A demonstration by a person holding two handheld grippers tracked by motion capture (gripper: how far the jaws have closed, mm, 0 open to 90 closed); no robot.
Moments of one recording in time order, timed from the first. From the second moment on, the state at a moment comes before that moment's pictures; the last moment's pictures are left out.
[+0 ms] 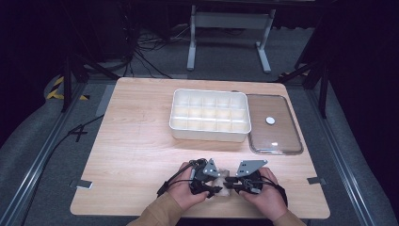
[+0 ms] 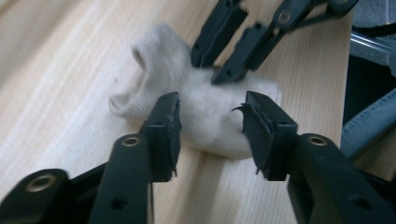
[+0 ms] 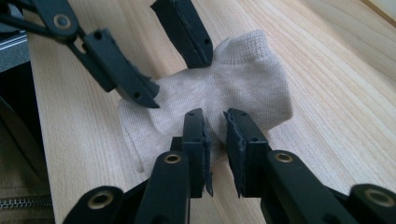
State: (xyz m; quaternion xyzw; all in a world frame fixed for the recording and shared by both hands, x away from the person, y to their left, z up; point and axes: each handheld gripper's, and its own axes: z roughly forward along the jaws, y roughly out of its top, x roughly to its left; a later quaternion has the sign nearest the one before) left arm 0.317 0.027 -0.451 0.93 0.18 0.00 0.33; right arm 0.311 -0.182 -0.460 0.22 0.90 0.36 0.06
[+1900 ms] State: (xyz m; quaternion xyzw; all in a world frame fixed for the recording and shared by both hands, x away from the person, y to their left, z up) left arm 0.306 0.032 -0.463 0.91 0.24 0.03 0.32; right arm 0.338 -0.164 -0.461 0.32 0.89 0.33 0.01
